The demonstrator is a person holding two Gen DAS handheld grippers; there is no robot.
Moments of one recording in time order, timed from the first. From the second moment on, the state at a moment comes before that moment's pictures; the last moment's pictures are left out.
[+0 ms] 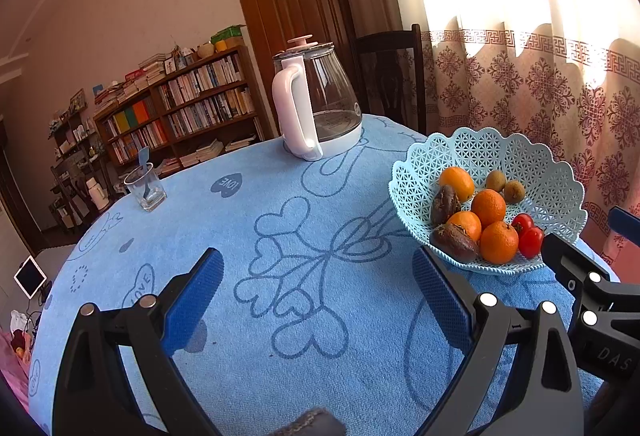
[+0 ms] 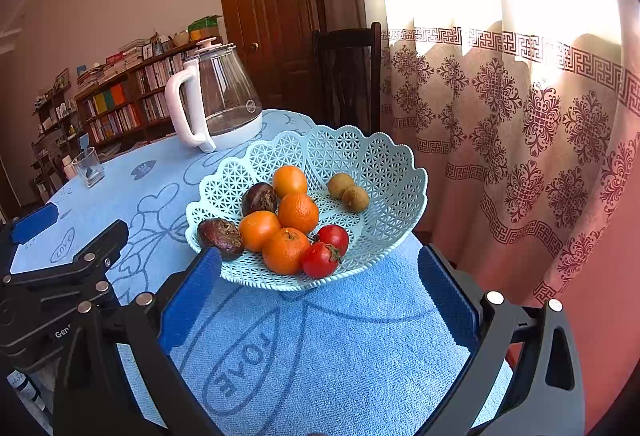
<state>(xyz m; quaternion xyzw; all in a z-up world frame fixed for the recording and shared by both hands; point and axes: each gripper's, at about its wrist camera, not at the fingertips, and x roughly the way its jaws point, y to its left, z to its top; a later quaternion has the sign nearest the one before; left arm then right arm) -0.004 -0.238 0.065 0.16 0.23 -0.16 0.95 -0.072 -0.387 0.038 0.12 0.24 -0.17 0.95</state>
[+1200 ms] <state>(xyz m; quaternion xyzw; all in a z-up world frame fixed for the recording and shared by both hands) -0.006 -0.238 0.058 0.17 0.23 -0.16 0.94 -0.073 -0.388 0.031 0.12 0.25 -0.17 0.95</state>
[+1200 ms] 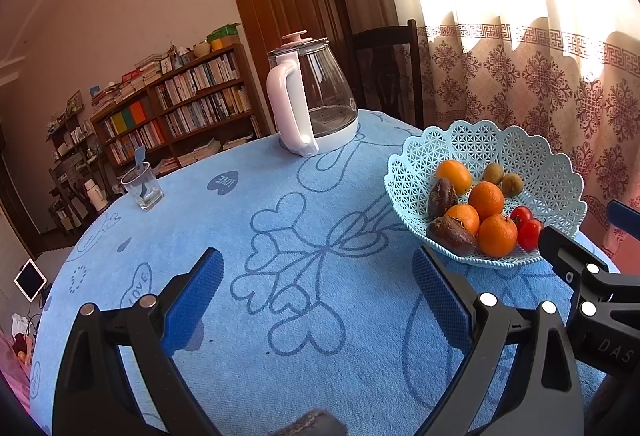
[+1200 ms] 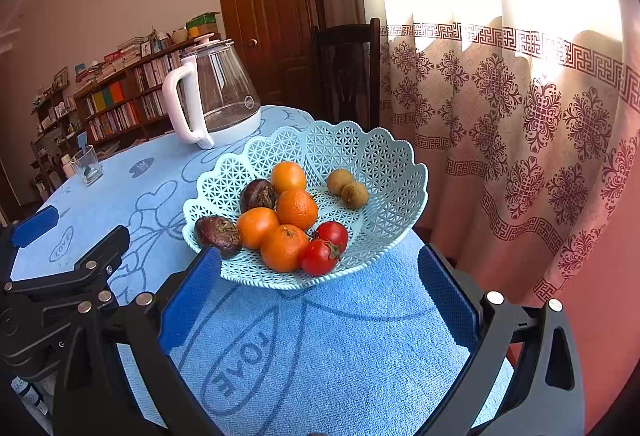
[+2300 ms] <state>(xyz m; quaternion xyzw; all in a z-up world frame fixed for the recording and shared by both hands) -0.012 -0.230 0.062 0.17 0.22 -0.16 0.95 -0.072 -0.389 0.031 0.12 0.25 -0.17 0.95</state>
